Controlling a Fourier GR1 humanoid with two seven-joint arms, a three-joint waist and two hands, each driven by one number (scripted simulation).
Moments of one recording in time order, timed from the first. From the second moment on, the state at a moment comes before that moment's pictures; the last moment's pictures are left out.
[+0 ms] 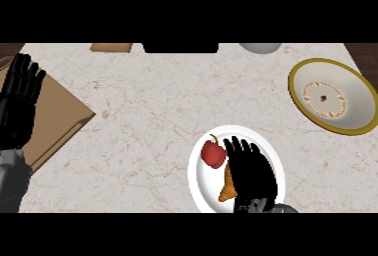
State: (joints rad) left arm -0.25 0.38 0.14 -1.48 0.22 0.09 -0.03; right arm -0.14 -0.07 0.56 -1.73 0.98 0.56 0.85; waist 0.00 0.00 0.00
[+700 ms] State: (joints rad) left arm -0.24 0.35 0.19 -1.48 0.19 0.06 -0.02; right arm -0.11 -0.08 0.52 -1.64 1.06 0.46 0.75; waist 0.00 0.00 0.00
